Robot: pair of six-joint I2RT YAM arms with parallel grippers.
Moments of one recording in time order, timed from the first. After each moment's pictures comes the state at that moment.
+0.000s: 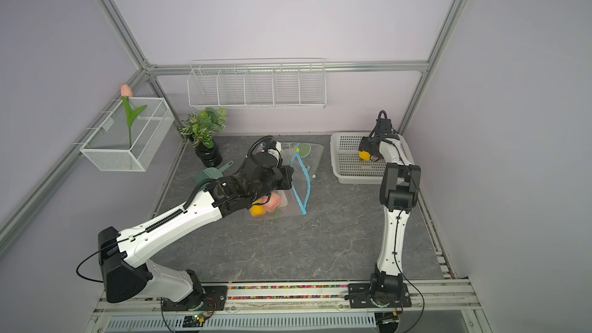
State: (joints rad) left arm -0.97 1.45 1.37 -0.43 -0.24 -0.67; right arm -0.12 2.38 2.05 -0.63 -0.12 0.24
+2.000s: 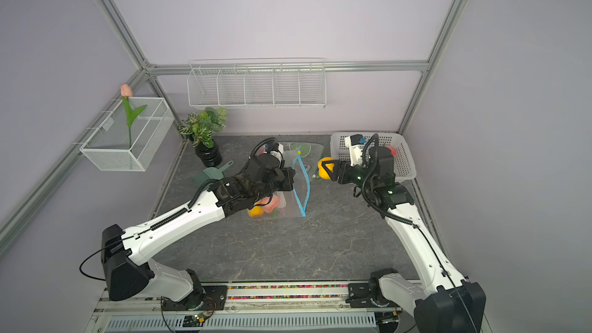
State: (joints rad) left arm -0.97 1.47 1.35 -0.42 -0.21 -0.67; right arm 0.26 1.11 1.00 -0.28 -0.58 0.39
